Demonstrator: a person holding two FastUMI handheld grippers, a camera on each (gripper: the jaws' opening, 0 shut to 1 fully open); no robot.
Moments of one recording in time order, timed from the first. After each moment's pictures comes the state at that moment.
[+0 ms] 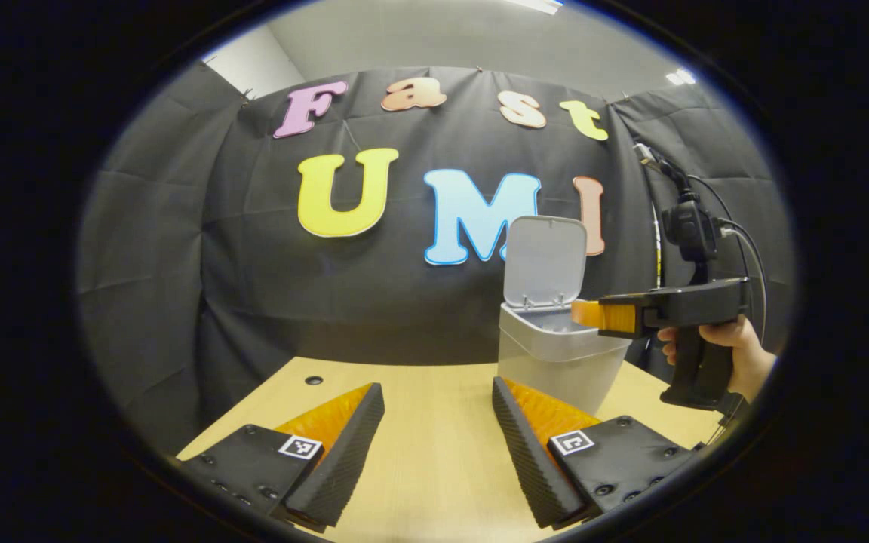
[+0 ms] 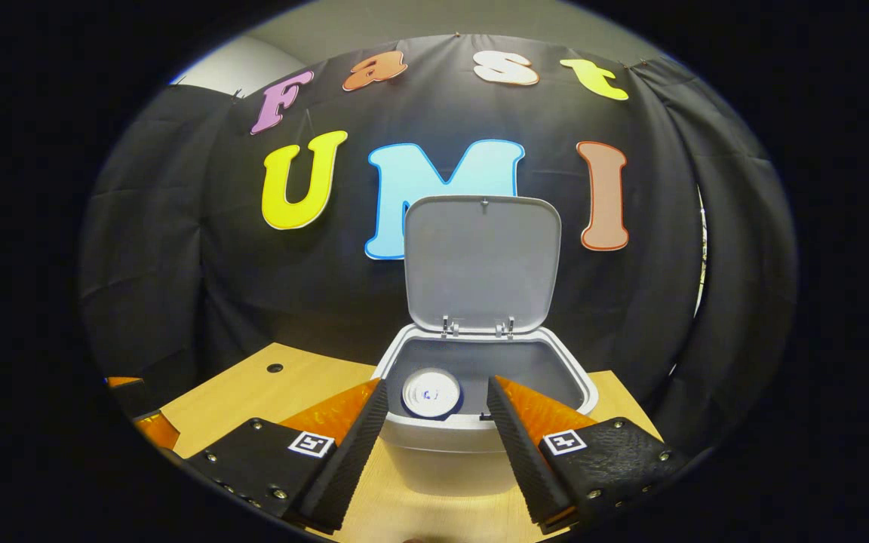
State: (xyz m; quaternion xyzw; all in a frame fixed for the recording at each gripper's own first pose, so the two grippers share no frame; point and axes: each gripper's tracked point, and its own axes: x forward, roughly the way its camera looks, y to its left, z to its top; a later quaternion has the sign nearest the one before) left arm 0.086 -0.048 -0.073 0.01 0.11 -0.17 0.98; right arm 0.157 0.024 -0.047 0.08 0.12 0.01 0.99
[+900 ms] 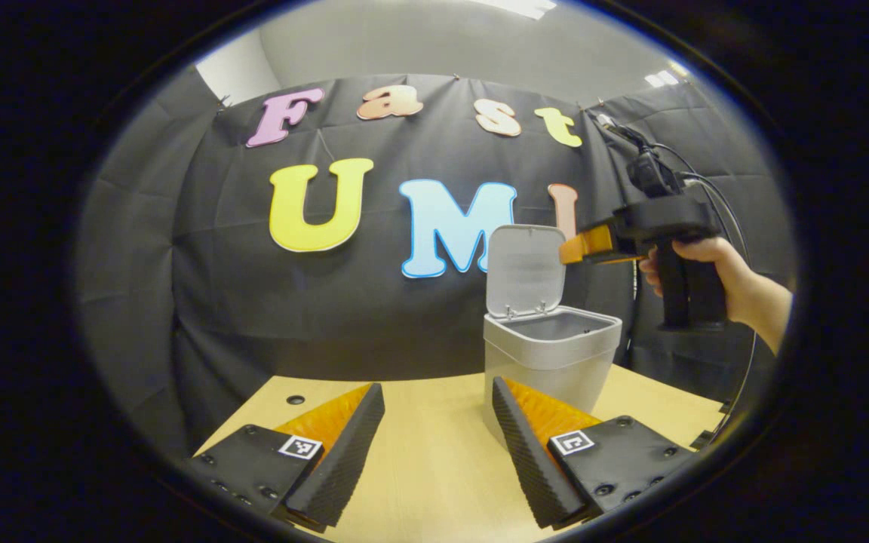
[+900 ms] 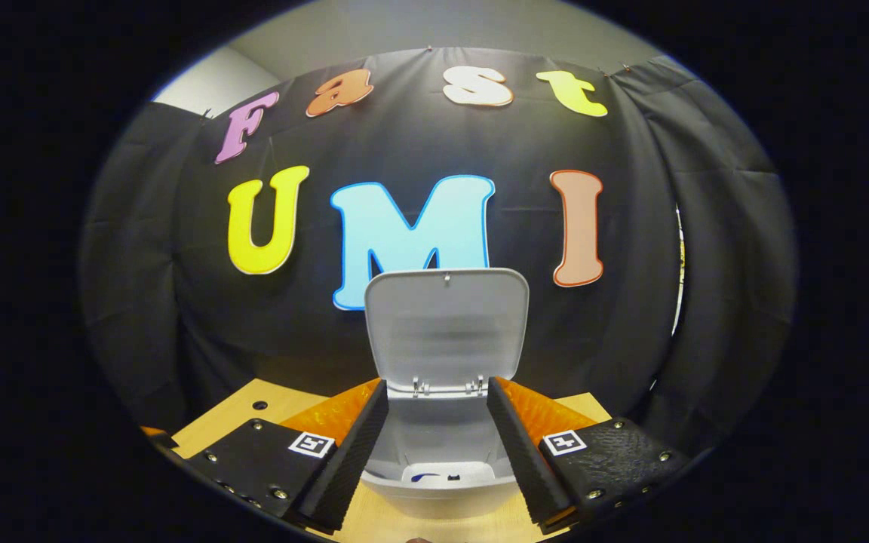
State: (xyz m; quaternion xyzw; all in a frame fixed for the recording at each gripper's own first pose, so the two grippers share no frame) left arm 0.107 -0.051 -0.068 0.02 0.08 -0.24 0.97; right arm 0.196 -0.030 0.044 0.11 0.09 -0.06 0.99
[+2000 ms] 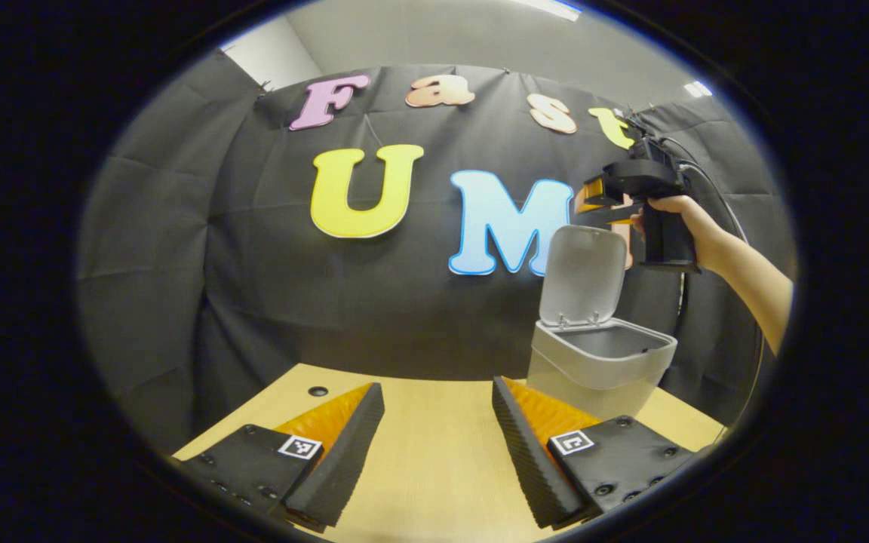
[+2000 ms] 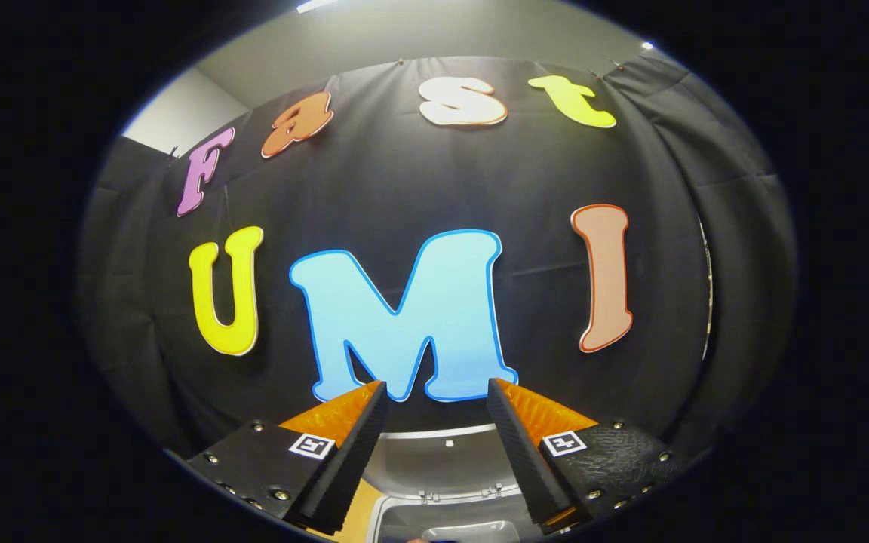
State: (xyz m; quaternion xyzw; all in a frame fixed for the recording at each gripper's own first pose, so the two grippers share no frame) left arm 0.167 -0.023 -0.075 -0.02 0.10 -0.14 0.98; right arm 0.333 -0.064 0.114 0.13 0.04 -0.07 0.99
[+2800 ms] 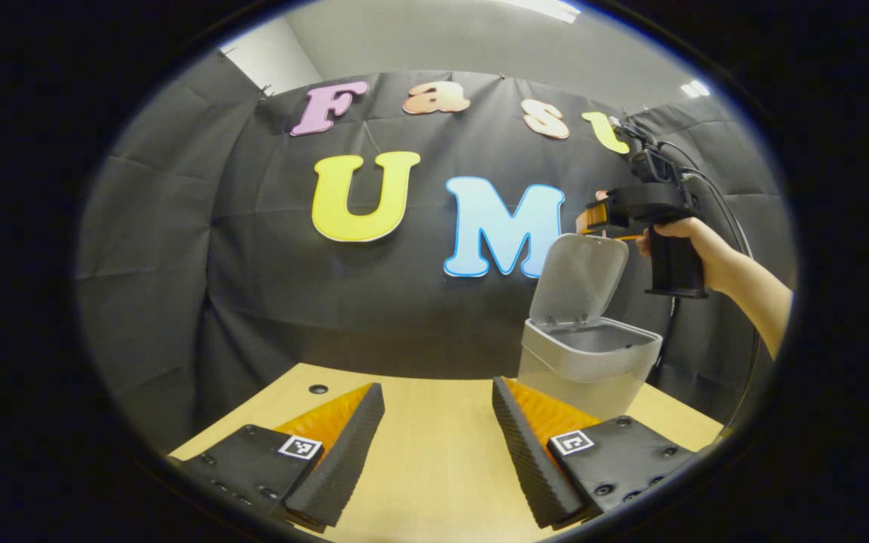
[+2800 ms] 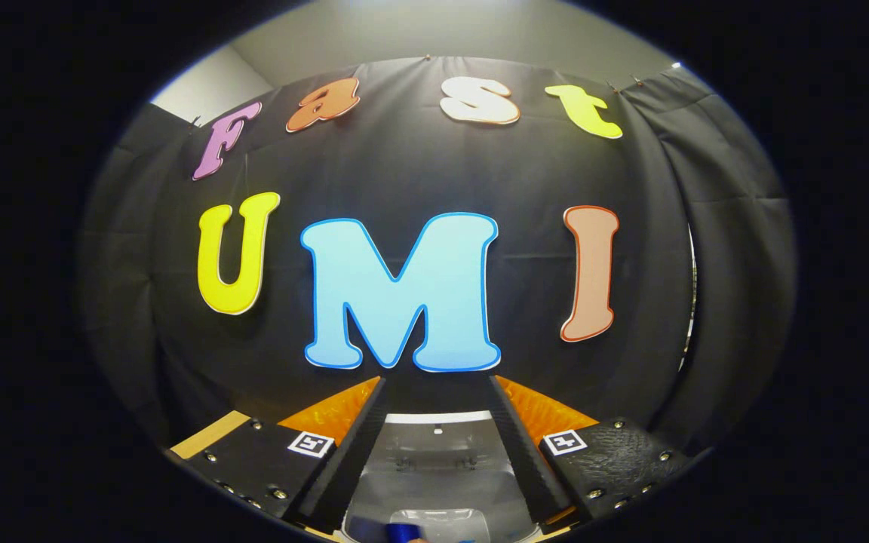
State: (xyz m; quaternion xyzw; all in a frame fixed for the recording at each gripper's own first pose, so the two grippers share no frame) left arm 0.126 -0.027 -0.068 -0.02 0.08 -0.15 0.99; right arm 0.276 -0.054 0.085 0.08 0.04 -0.07 0.99
